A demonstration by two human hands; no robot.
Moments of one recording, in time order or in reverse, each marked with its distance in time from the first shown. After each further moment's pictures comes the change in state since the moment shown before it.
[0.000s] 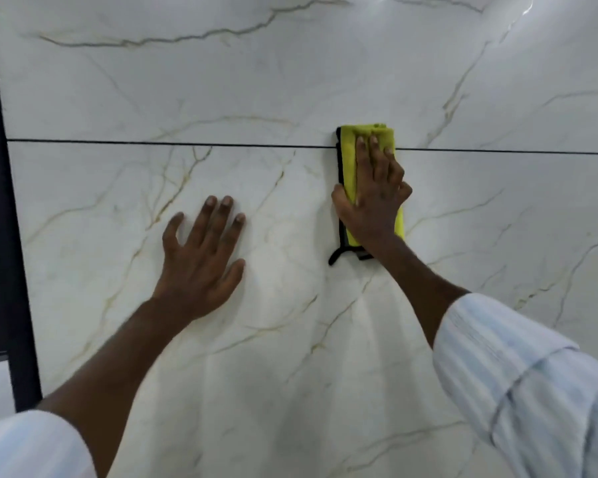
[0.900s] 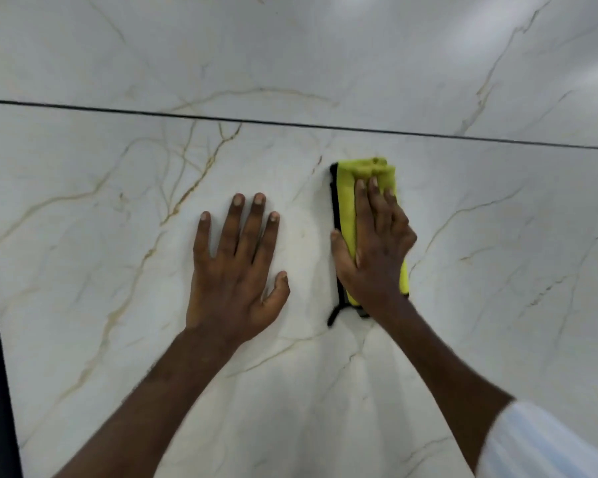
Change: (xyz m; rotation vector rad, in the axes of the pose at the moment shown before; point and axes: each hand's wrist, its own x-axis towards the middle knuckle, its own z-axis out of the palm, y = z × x) left_hand -0.011 0.017 0.014 -0.087 0.020 -0.051; right_hand -0.101 -0.052 0.021 -0.040 0.125 -0.069
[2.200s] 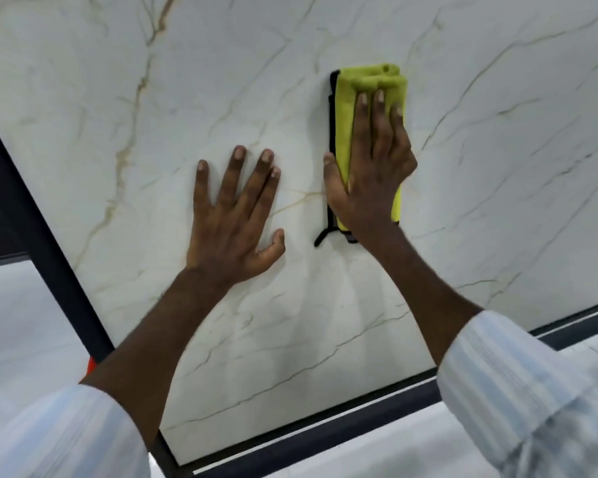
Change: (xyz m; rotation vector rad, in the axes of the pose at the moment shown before) left_hand -0.125 0.014 0.000 -0.021 -0.108 0.118; right_hand -0.098 -0.032 -0.013 -0.055 -0.121 0.052
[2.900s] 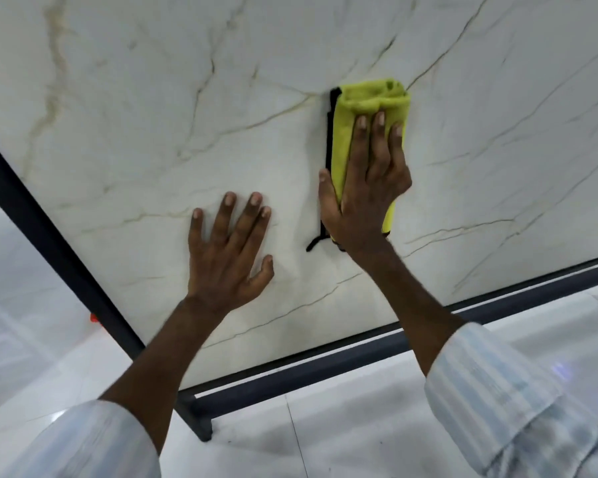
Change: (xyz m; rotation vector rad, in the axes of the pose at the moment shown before) left_hand -0.152 0.067 0.031 -0.053 -0.069 -0.057; right_hand -0.140 0.012 0.009 0.066 -0.026 0.016
